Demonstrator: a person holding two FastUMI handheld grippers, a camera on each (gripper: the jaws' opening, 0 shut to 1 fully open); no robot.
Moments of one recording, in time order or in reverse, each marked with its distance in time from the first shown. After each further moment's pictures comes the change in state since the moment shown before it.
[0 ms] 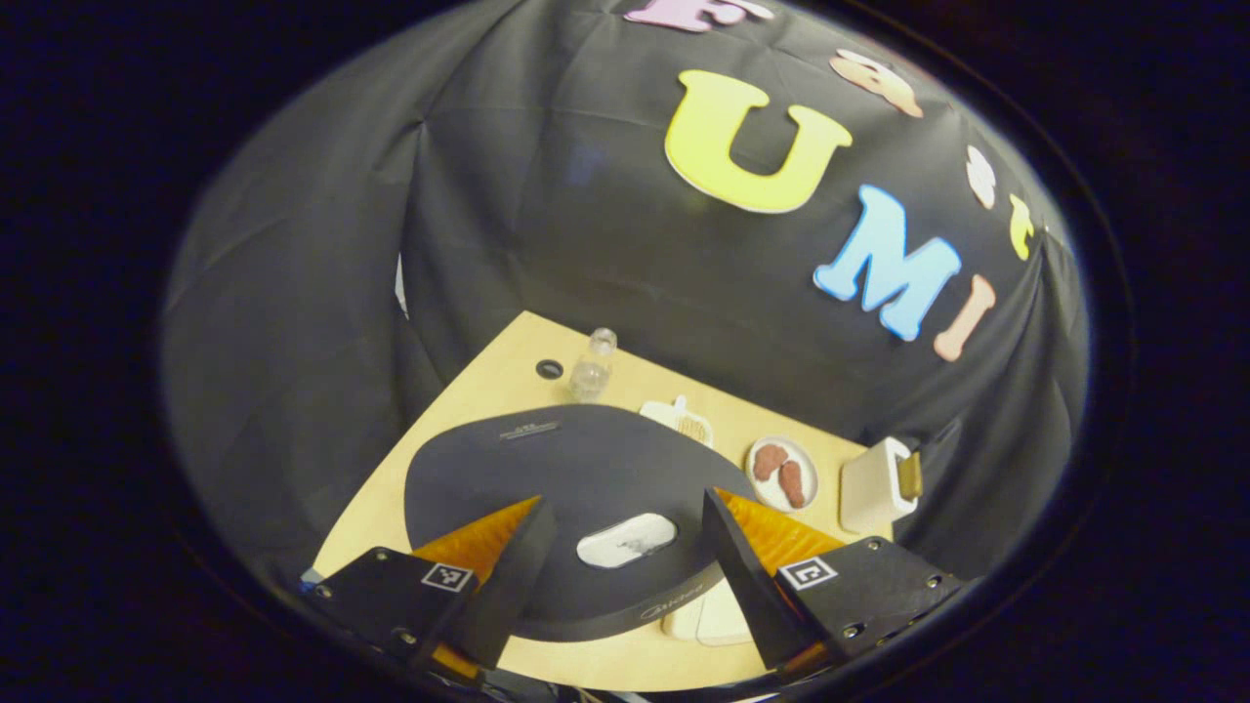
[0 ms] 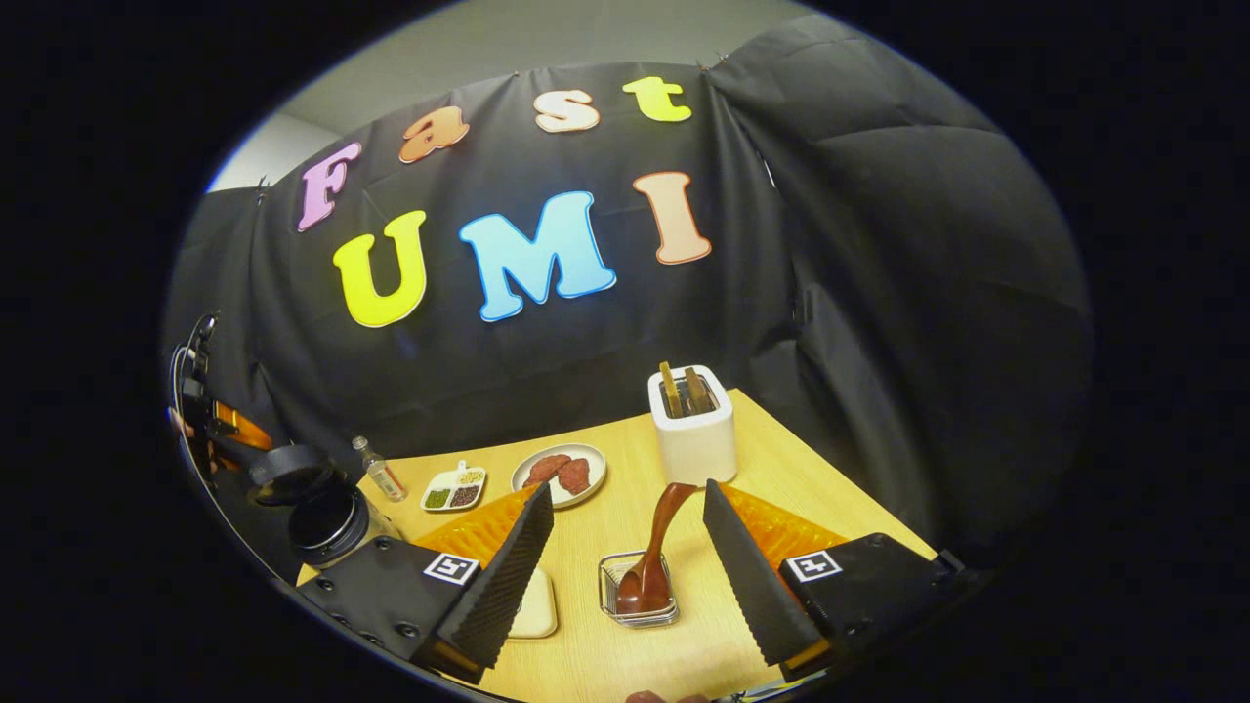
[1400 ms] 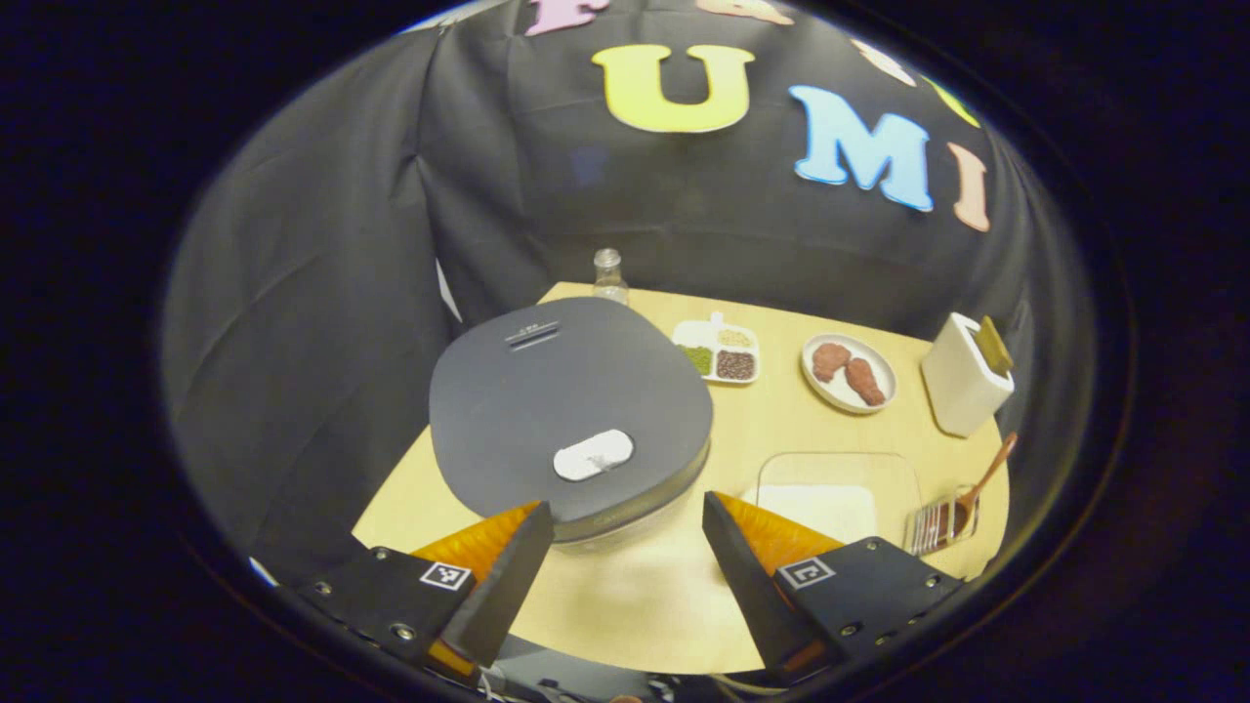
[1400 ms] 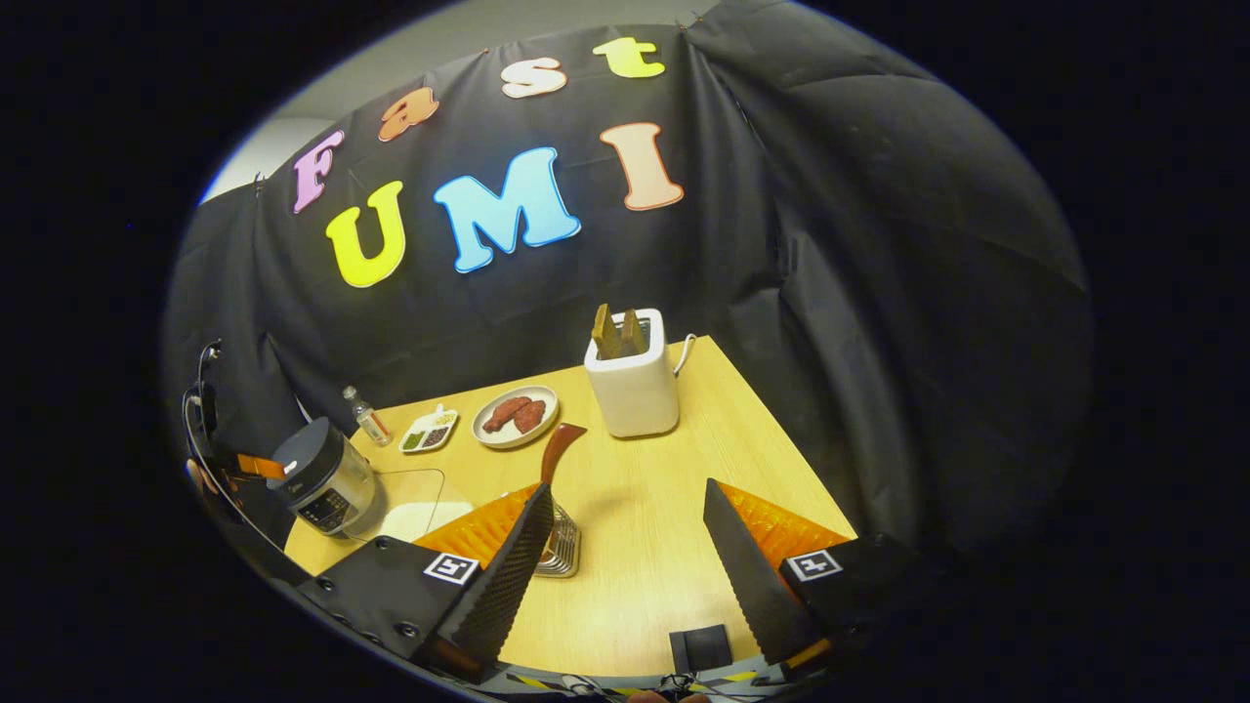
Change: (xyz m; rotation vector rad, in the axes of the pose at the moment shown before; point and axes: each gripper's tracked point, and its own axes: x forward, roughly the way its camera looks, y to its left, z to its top) left arm -0.050 -0.047 -0.135 0.298 -0.079 0.226; right arm -0.014 -0.103 -0.022 -0.029 0.150 0.078
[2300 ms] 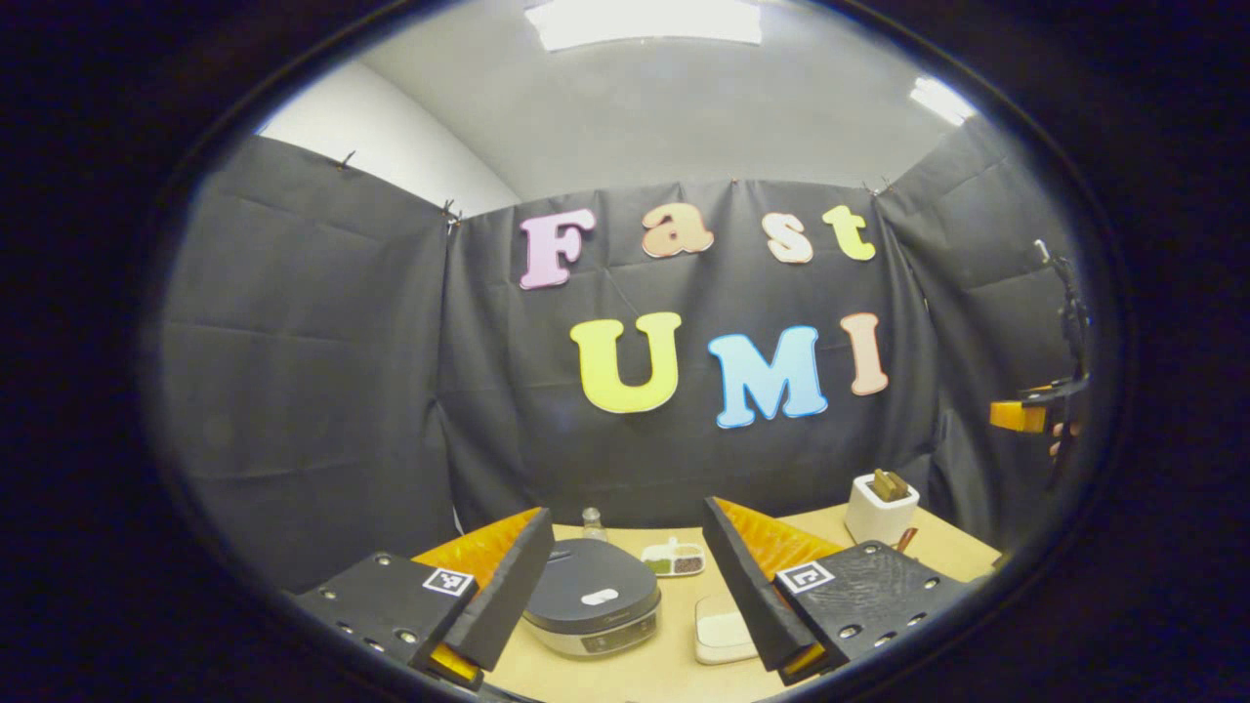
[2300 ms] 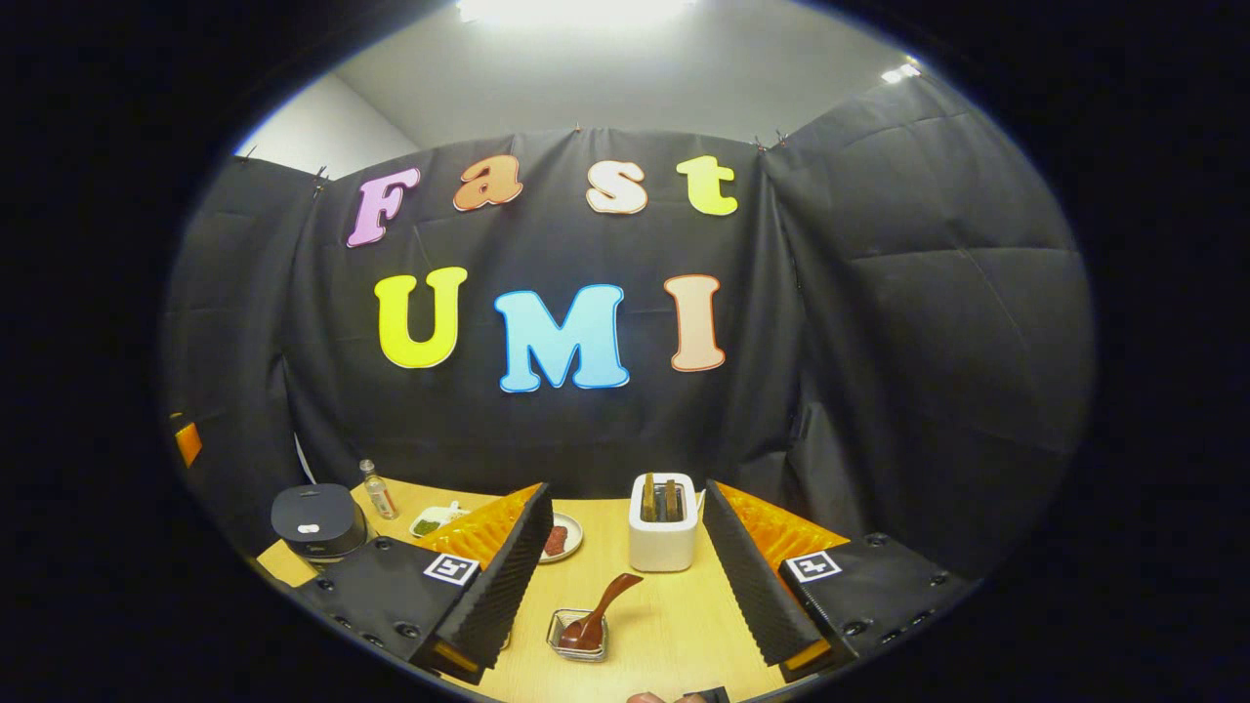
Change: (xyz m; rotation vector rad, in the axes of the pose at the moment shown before) left arm -0.262 0.019 0.091 -0.012 -0.758 -0.031; right arm -0.067 0.109 0.141 -0.192 -0.356 -0.038
